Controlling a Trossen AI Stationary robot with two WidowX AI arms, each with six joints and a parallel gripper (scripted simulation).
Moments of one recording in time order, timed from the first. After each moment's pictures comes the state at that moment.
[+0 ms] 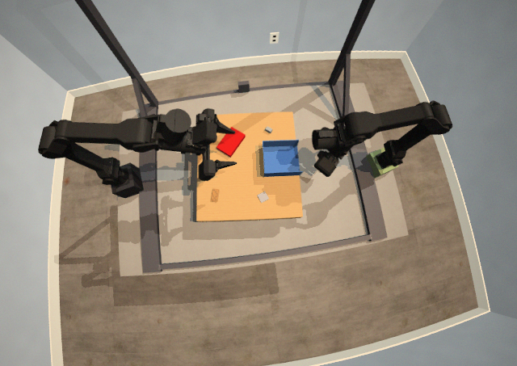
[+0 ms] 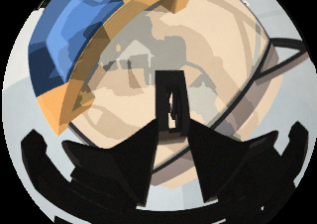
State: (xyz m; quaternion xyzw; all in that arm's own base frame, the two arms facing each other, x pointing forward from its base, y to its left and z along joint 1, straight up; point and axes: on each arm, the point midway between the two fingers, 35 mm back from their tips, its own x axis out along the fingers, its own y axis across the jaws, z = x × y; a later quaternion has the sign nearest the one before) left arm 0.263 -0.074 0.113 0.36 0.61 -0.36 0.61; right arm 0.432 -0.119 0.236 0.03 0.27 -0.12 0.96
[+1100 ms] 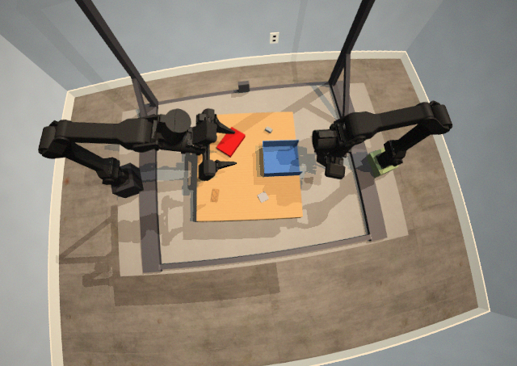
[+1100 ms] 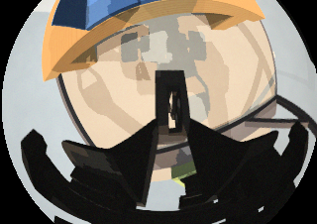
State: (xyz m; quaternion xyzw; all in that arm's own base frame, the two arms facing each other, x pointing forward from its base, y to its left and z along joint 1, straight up) left arm 0.263 -0.074 0.113 0.20 0.68 -0.20 0.68; right arm 0.432 -0.119 0.236 0.03 0.27 -0.12 0.96
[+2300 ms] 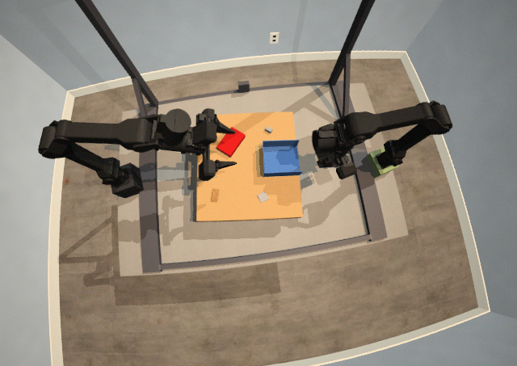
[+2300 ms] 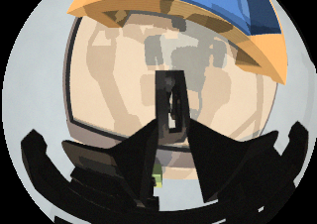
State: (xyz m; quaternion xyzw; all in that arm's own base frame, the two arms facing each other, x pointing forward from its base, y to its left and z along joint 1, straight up) left arm 0.263 -0.074 0.113 0.01 0.71 0.00 0.71; right arm 0.432 -0.119 0.236 0.03 0.27 -0.12 0.96
